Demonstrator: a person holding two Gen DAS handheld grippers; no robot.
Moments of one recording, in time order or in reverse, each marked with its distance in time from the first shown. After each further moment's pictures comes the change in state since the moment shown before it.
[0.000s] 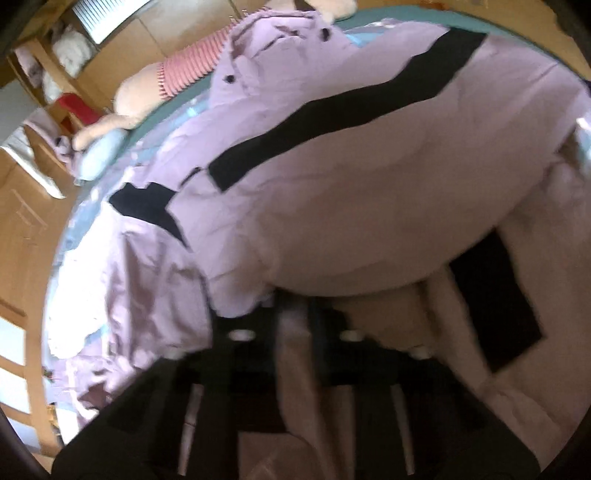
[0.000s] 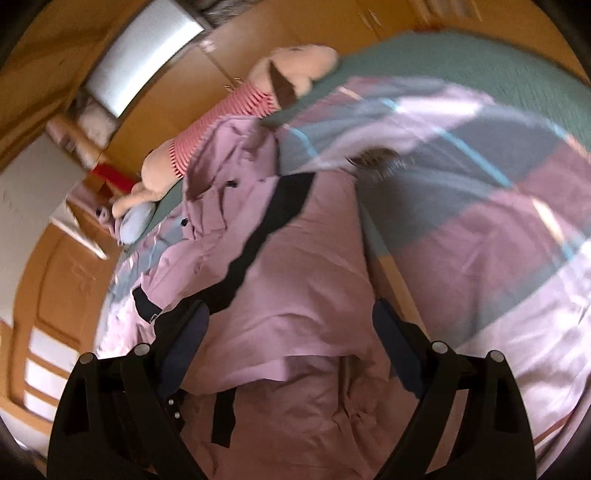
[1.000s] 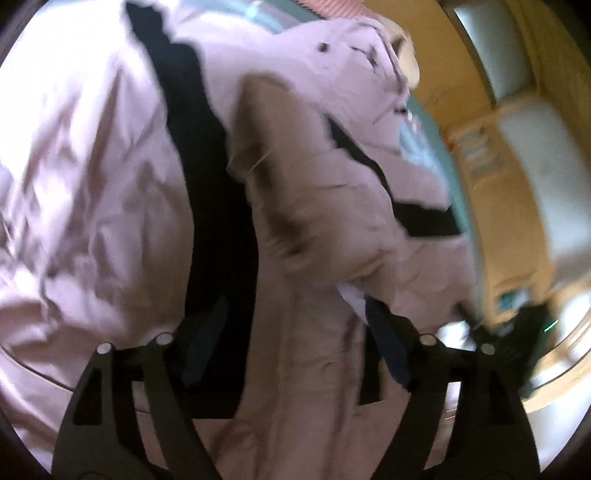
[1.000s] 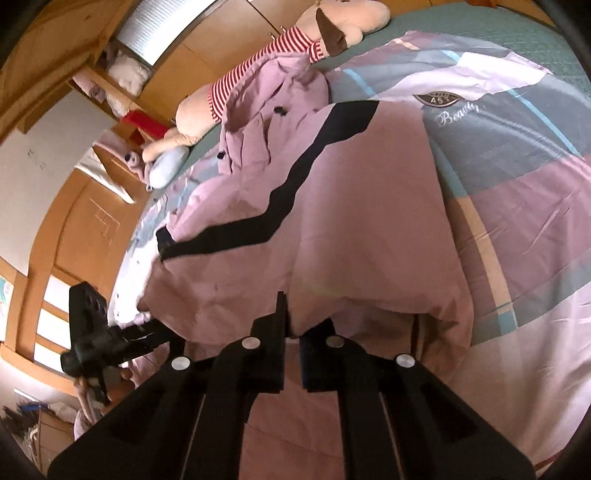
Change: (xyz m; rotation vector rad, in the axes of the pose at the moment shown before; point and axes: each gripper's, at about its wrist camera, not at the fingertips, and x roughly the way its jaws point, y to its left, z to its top) left arm 0.032 0.126 -0.024 -0.811 0.122 -0.814; right arm 0.041 0.028 -0.041 -0.153 0.158 0.124
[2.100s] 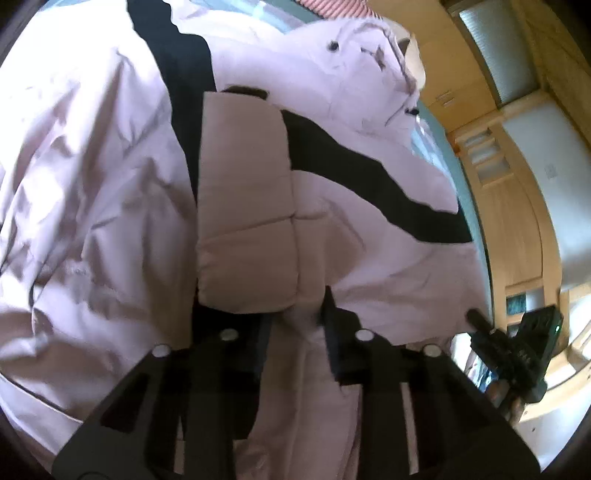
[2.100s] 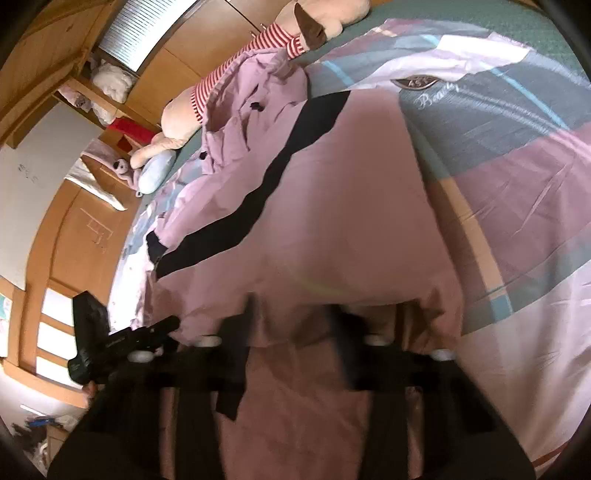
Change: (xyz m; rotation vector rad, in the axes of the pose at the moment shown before) left arm 0.016 -0.004 -0.002 0.052 -0.055 0.075; right arm 0.002 -0.014 -0.005 0.049 0.000 -0.018
